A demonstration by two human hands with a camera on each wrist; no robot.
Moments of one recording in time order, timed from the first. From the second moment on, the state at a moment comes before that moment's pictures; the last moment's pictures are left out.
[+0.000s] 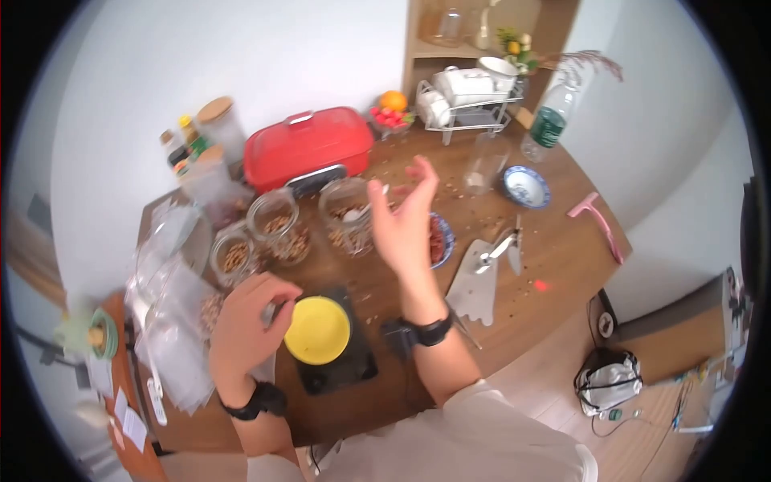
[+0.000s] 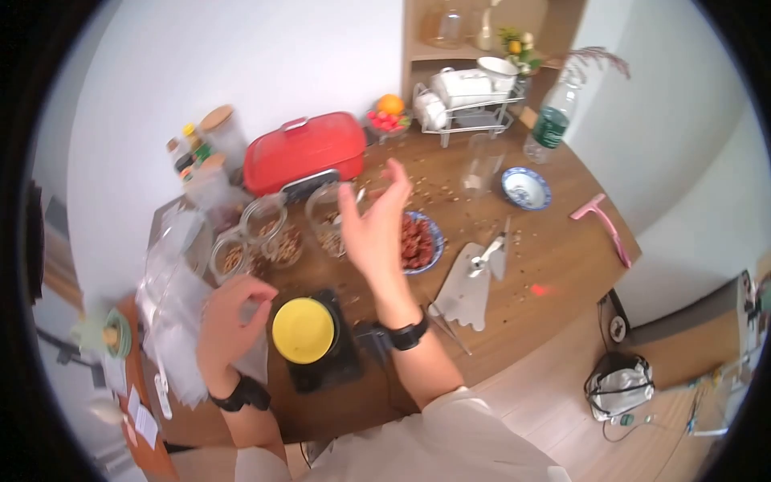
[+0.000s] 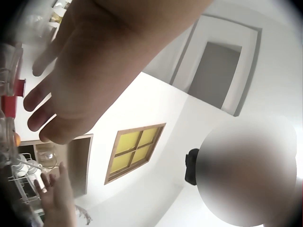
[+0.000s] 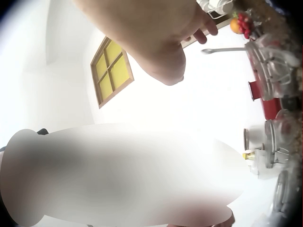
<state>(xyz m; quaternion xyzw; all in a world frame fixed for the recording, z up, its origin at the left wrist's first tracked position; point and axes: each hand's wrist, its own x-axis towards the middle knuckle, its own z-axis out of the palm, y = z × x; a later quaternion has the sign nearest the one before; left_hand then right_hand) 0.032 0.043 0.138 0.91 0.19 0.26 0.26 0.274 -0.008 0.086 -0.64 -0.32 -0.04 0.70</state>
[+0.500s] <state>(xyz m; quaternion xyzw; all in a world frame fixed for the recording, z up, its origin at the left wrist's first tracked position) 0.051 0.089 0.119 0.89 0.22 0.18 0.35 0.298 0.026 0.038 -0.64 -0.41 0.11 0.64</state>
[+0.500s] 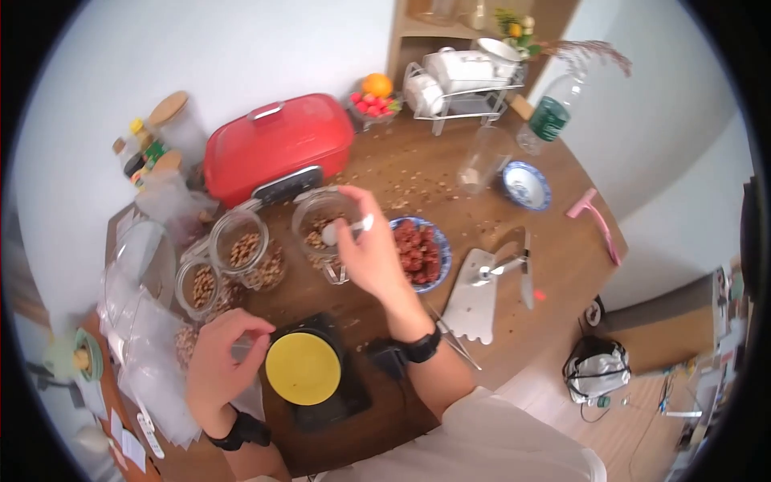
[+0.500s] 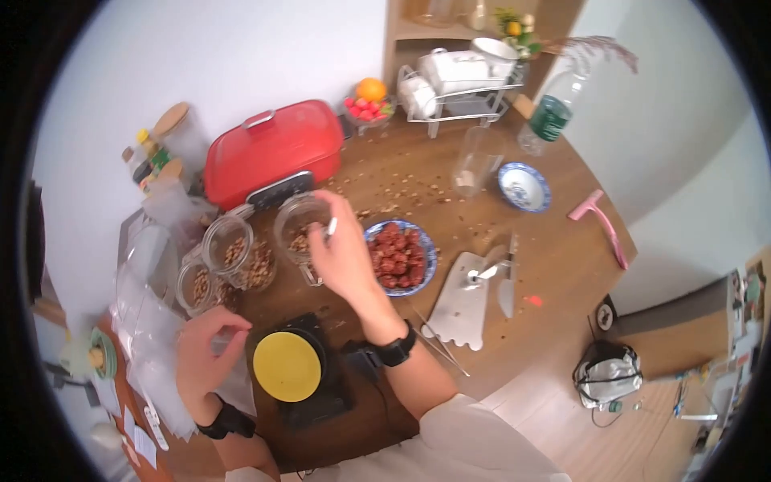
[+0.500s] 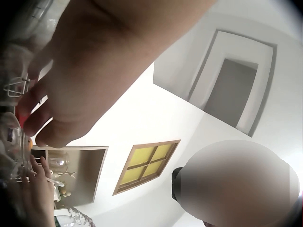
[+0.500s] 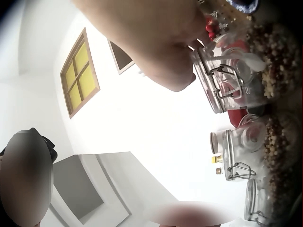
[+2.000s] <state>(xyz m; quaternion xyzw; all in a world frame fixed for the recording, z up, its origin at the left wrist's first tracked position) 0.051 0.123 0.079 0.87 0.29 0.11 0.39 0.296 -0.001 0.069 -0.63 -0.47 0.18 0.59</state>
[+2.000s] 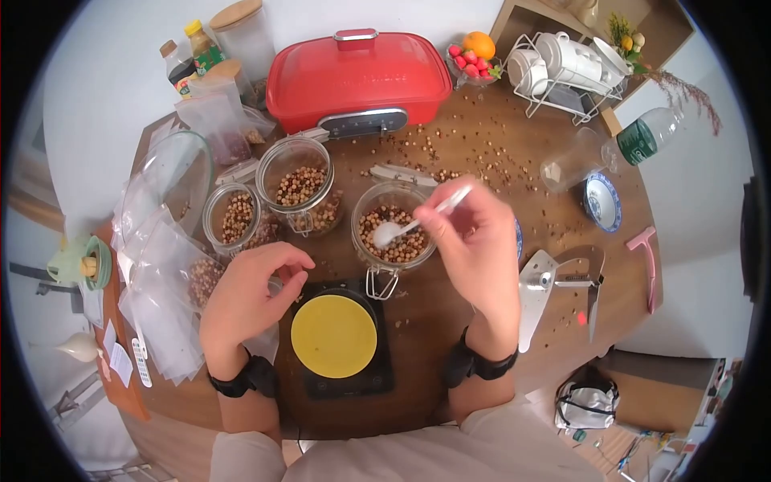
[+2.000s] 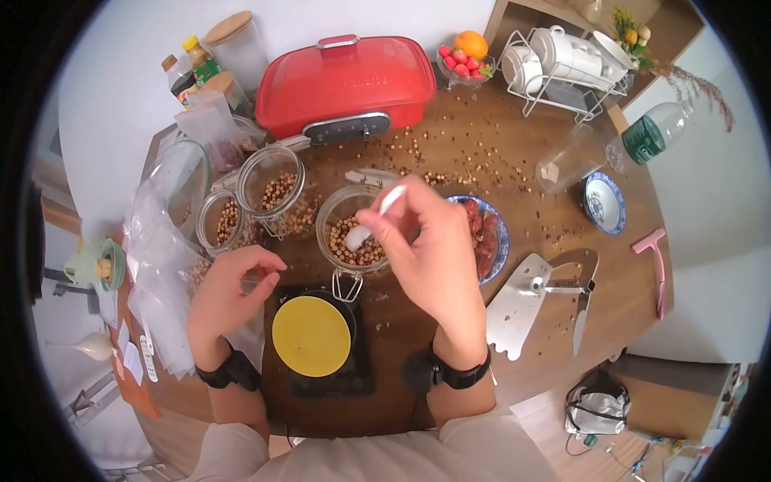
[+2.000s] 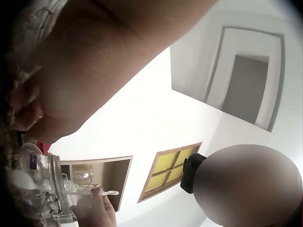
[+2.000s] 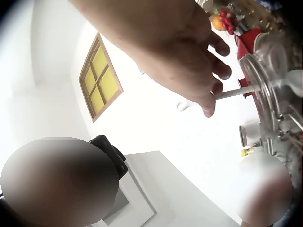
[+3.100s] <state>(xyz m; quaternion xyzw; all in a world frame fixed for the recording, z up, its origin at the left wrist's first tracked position) 0.032 0.126 0.067 0.85 0.33 -0.02 0.42 0.314 0.015 0.048 -0.58 -0.23 0.23 0.74</state>
